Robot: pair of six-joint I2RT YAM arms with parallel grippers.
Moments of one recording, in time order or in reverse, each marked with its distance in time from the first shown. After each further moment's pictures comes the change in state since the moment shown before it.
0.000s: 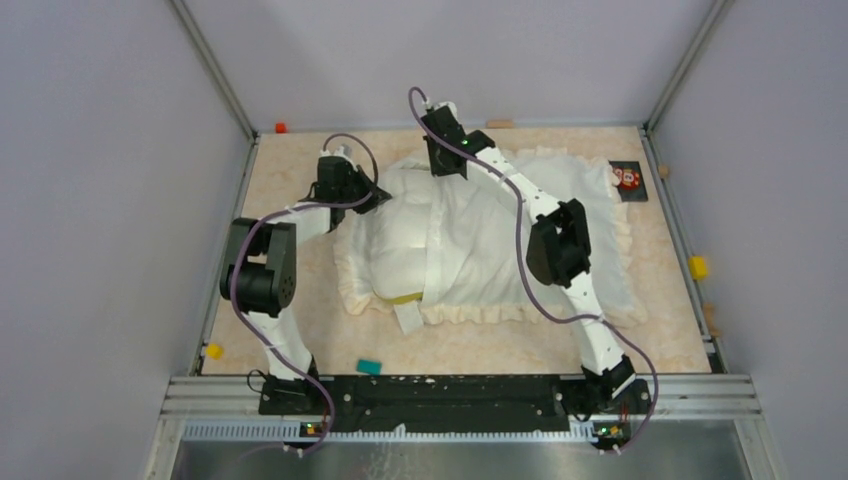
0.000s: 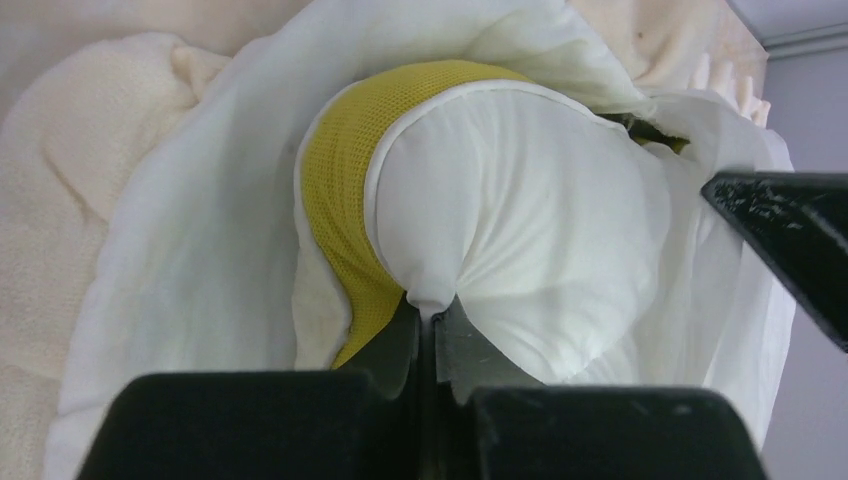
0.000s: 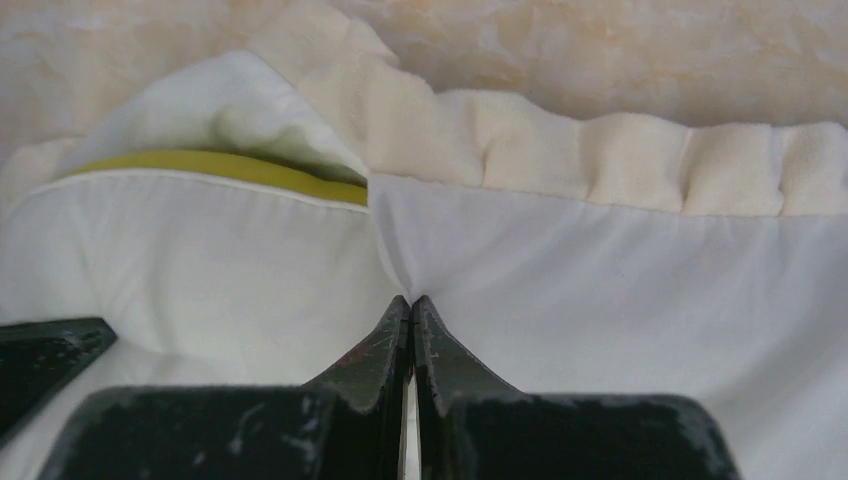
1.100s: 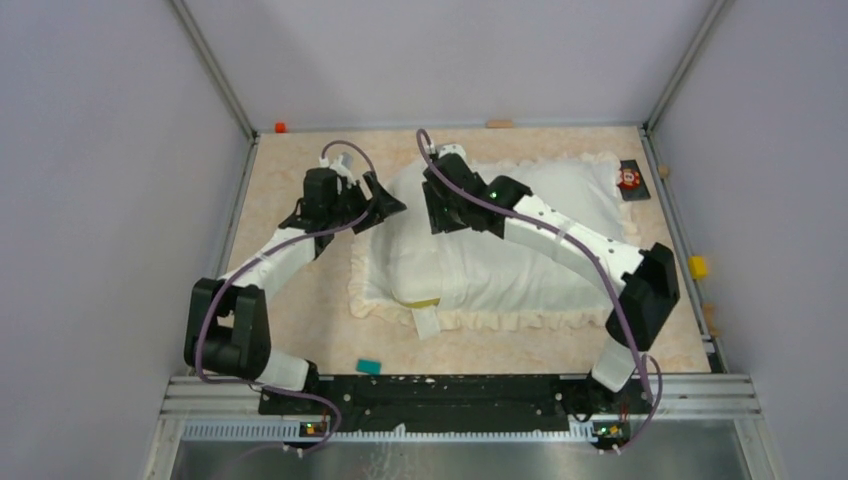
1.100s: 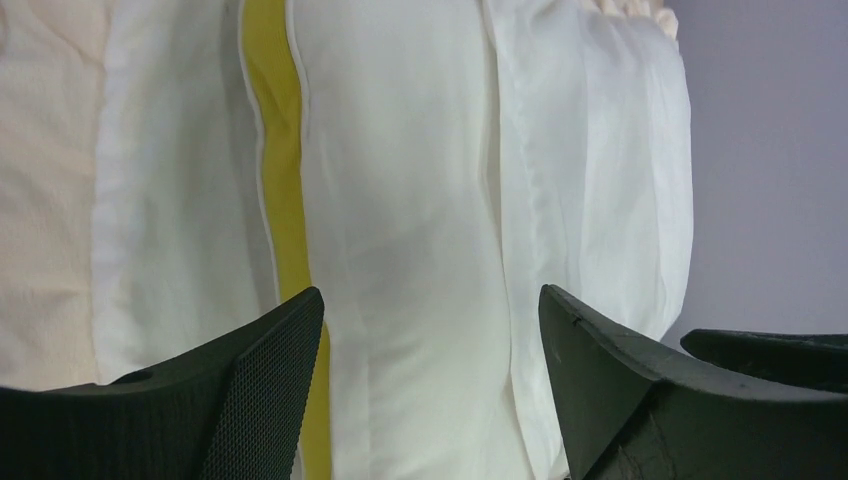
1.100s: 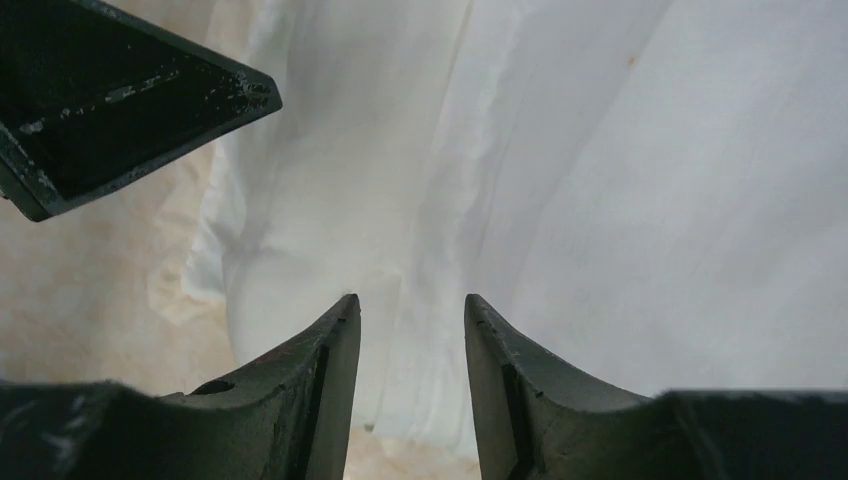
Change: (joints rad) left arm -0.055 -0.375 -0.171 -0.149 0.094 0.016; right arm 0.224 -0.616 -0.600 -0.043 -0.005 0.164
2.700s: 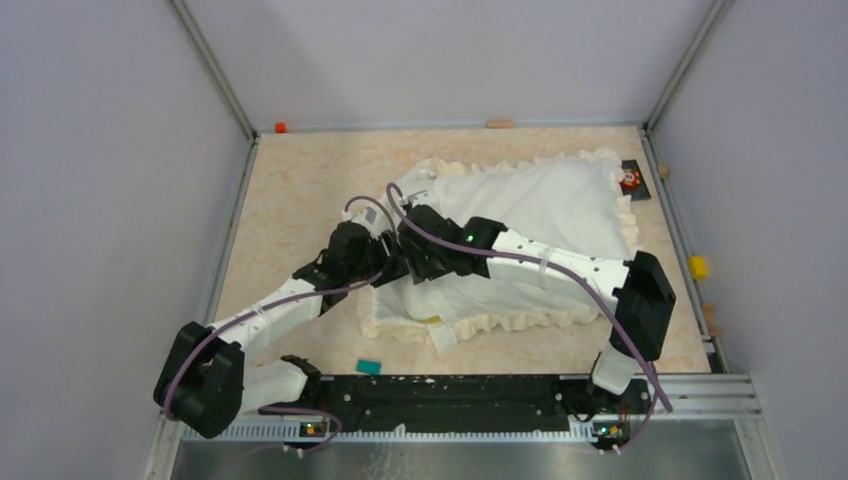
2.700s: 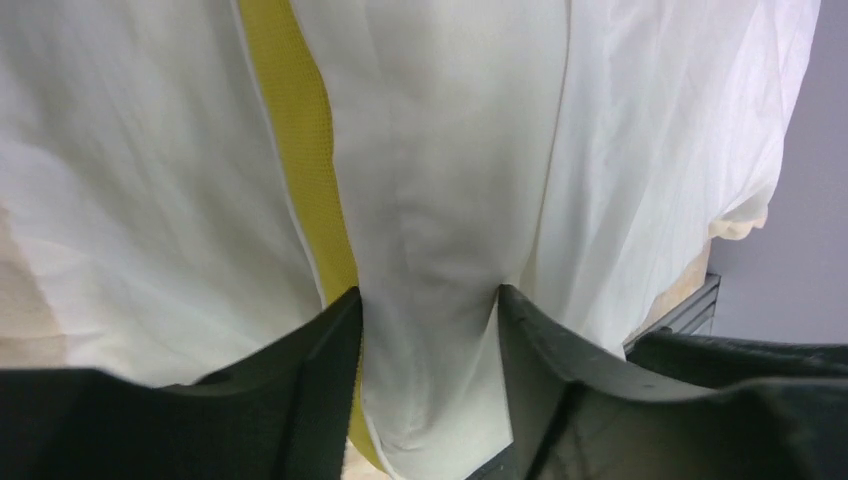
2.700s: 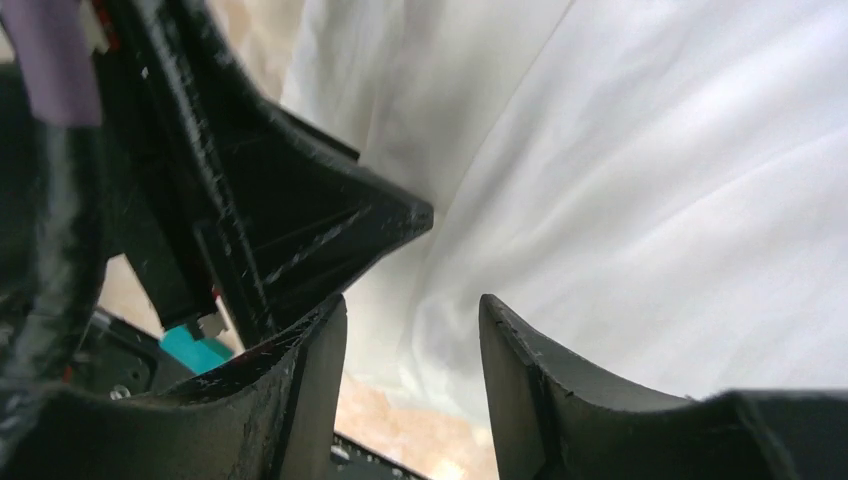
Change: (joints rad) left arm -0.301 -0.304 -0.370 -0.037 -0.209 -0.142; right arm 0.225 -0.058 -0.210 0.033 -0.008 0.106
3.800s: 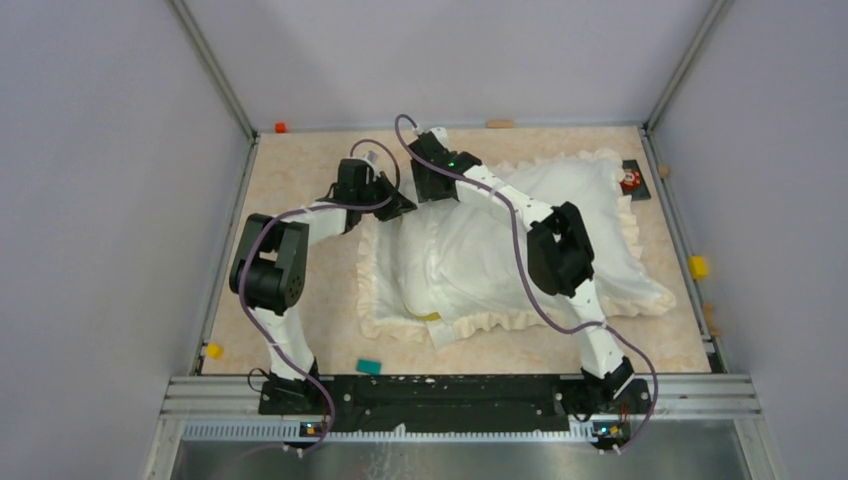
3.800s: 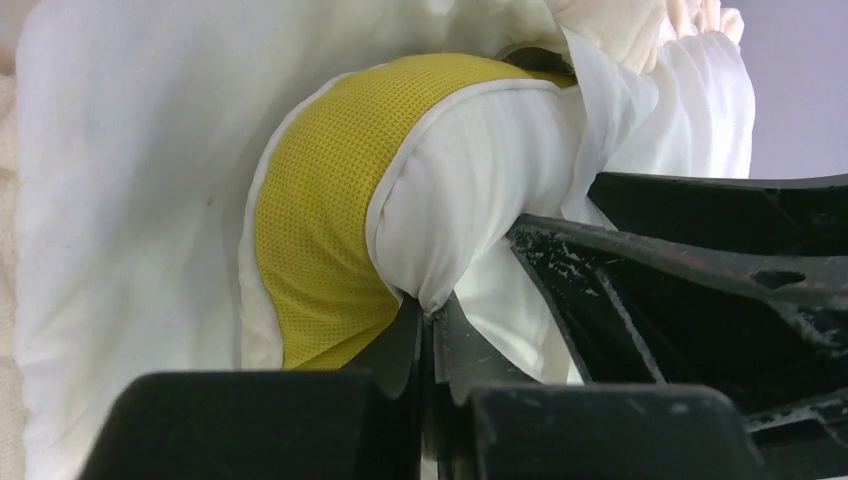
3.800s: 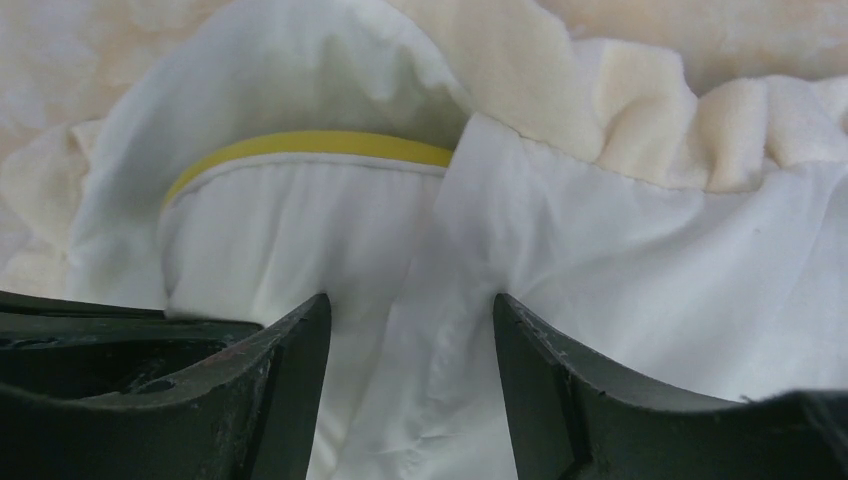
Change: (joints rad) left arm 0.253 0.706 0.558 0.157 0.229 0.040; right arm -0.369 0.592 0.603 0.042 0.082 -0.208
